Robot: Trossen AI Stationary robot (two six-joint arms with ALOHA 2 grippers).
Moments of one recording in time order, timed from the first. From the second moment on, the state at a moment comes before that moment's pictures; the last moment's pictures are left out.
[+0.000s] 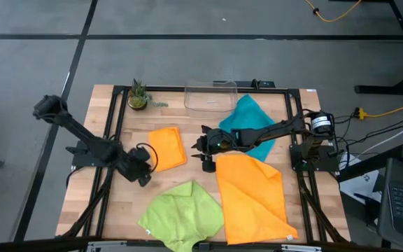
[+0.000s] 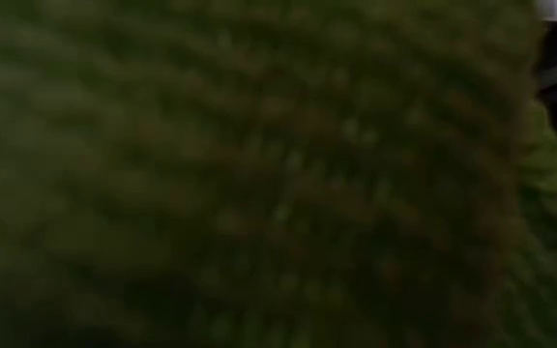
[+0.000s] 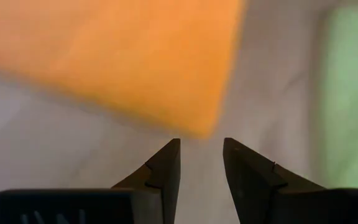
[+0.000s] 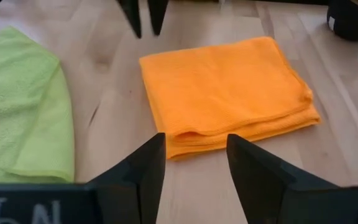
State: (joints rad) left arm -0.57 1.02 0.36 -0.39 -0.39 -1.18; right arm 0.03 1.84 1.11 0.14 0.01 -0.03
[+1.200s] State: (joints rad) left arm -0.42 0.99 0.44 0.15 -0.28 -0.48; right arm 0.03 1.84 1.11 0.15 0.01 -0.06
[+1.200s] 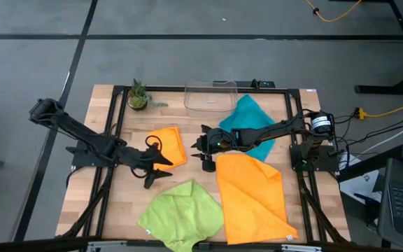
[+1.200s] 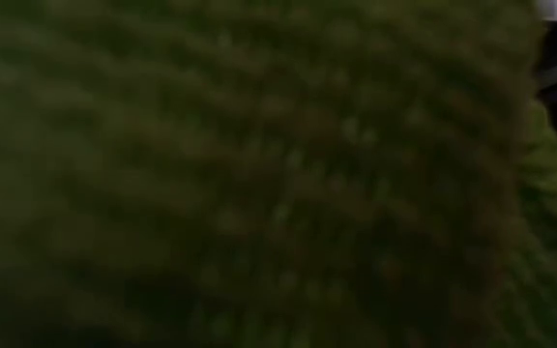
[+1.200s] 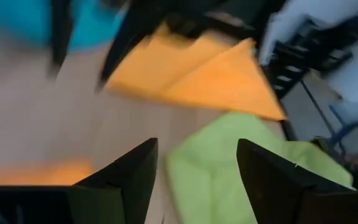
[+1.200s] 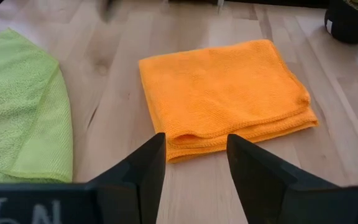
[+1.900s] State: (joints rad) left arm -0.56 1.33 0.72 -0.70 -0.45 -0.67; right arm 0.03 1.84 1.11 0.17 -0.02 -0.14
